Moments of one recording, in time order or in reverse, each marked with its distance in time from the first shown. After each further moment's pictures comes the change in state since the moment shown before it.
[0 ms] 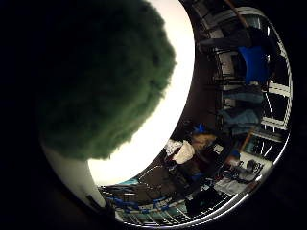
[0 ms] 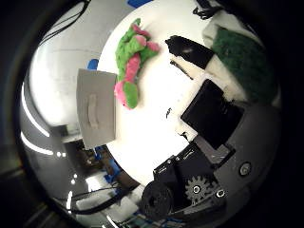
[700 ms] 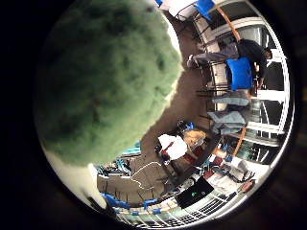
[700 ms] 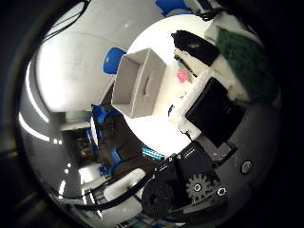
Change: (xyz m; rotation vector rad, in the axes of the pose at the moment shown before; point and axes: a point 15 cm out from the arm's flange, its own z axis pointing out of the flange) arm -0.170 0.089 -0.195 0.125 0.048 -0.192
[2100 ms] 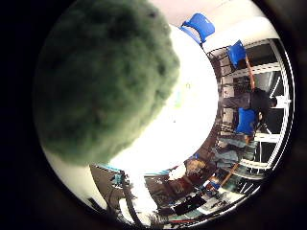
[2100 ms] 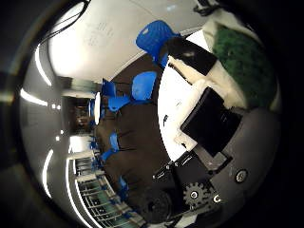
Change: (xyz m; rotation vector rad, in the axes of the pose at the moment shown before) arm -0.336 -0.136 0.059 -0.009 -0.153 -0.311
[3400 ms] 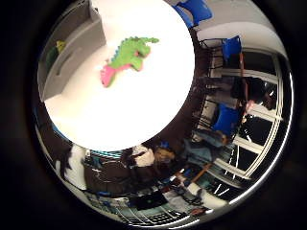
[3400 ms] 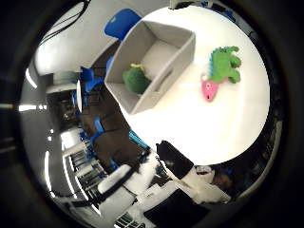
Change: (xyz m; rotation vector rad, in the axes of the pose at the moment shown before) arm 0.298 0.098 -0.023 -0.255 0.297 -0.131
